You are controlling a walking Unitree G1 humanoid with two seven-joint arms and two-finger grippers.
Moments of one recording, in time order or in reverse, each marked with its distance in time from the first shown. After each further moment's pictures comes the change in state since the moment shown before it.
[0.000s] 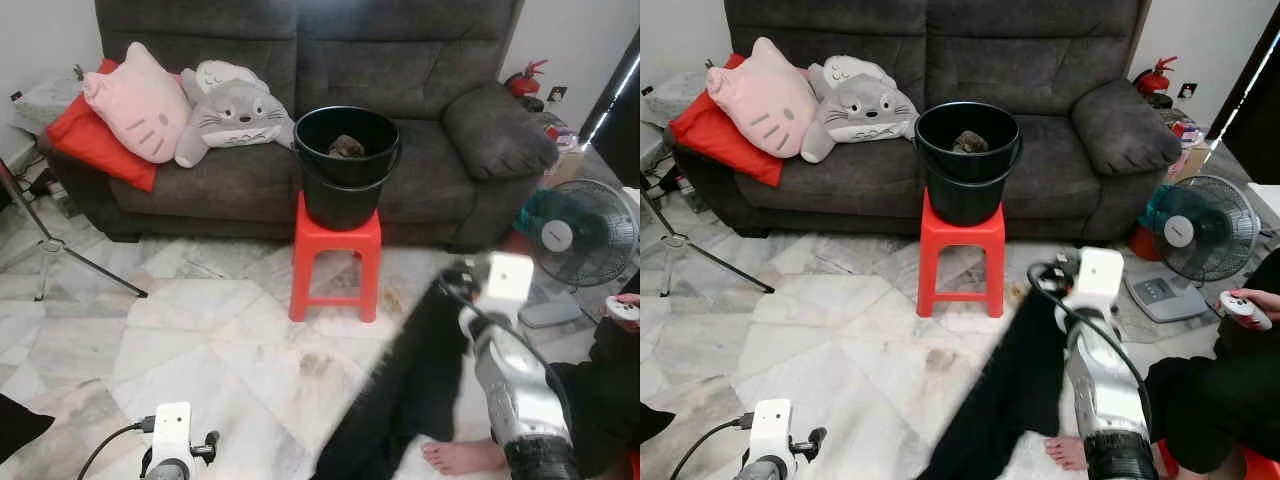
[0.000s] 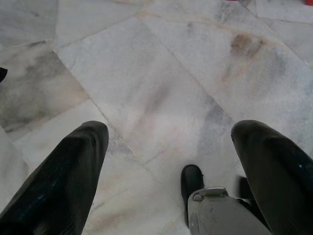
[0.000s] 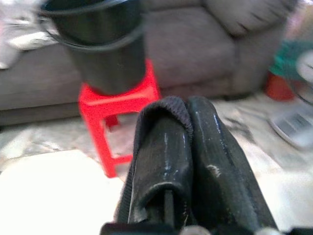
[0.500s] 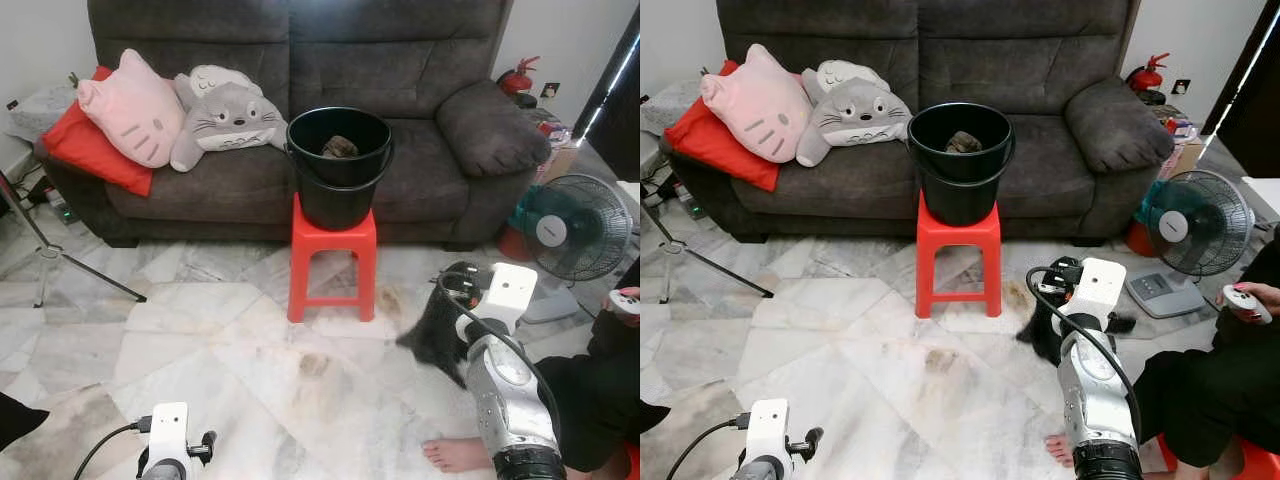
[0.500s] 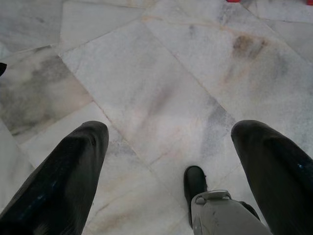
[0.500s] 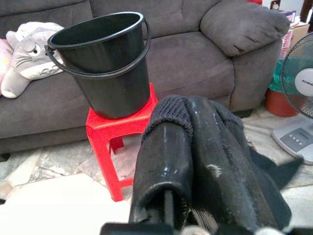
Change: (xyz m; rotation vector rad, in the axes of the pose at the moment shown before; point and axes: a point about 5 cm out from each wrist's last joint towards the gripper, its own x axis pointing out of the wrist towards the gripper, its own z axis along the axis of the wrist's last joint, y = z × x) left arm 0.000 0.003 0.000 0.005 -0.001 0.005; right arm -0.003 0.015 0.009 0.022 -0.109 0.018
